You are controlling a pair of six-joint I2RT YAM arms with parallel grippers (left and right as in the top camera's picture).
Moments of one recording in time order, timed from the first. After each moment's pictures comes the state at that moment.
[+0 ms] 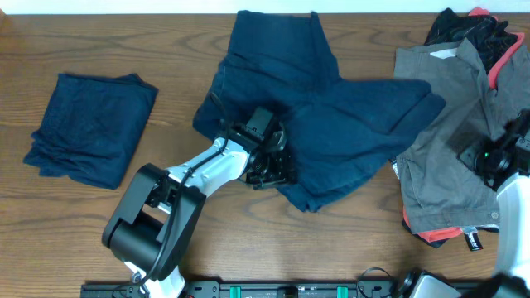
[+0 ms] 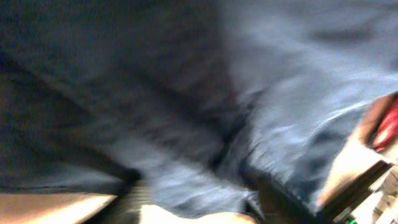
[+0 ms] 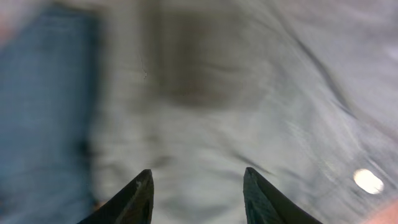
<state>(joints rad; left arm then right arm) -0.55 1.86 1.02 -0.55 0.52 -0.57 -0.48 1.31 0.95 -0.68 -0.05 0.30</state>
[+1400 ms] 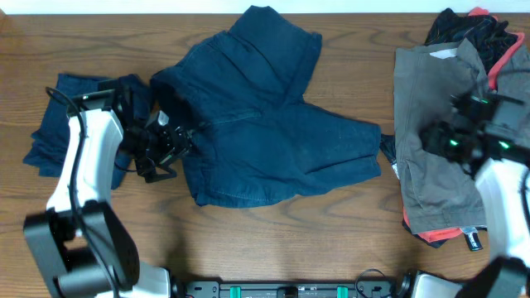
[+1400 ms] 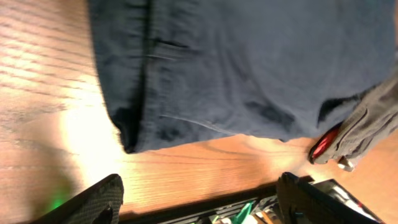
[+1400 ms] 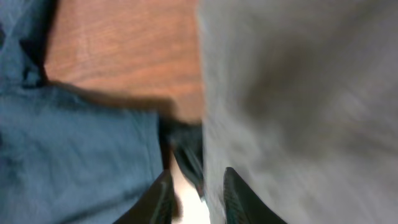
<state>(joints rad) 0.16 1.65 1.26 -1.29 0.54 -0.20 -0.27 1.45 0.95 -0.52 -0.31 0.05</state>
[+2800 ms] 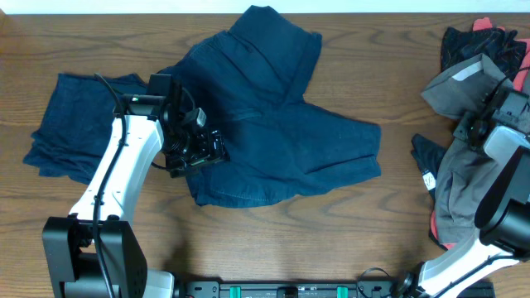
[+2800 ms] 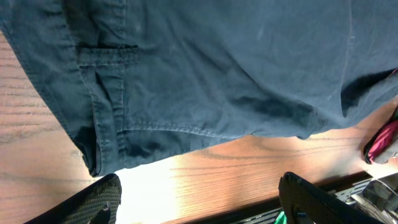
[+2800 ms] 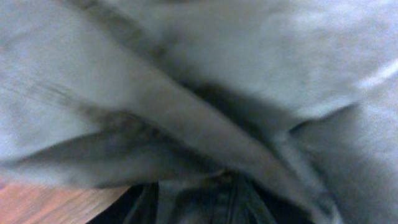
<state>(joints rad) -0.08 1.62 1.22 -1.18 0.43 -0.25 -0.46 1.93 1.10 -0.19 0.06 0.06</state>
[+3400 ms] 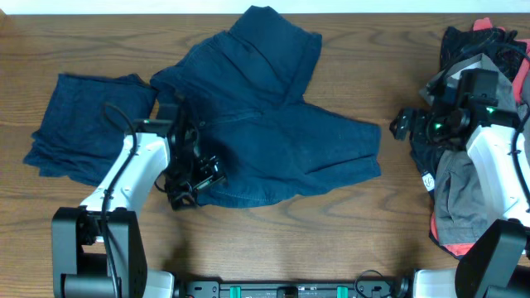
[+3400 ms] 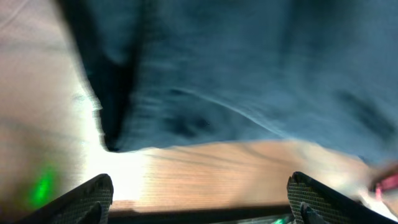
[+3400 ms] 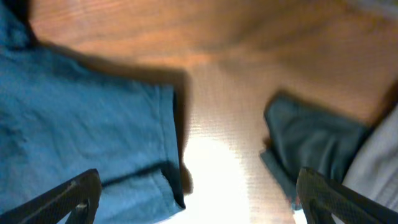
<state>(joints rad) -0.08 1.62 0.97 -1.09 0.38 -0.51 -0.19 1.58 1.16 -0.82 -0.25 0.04</state>
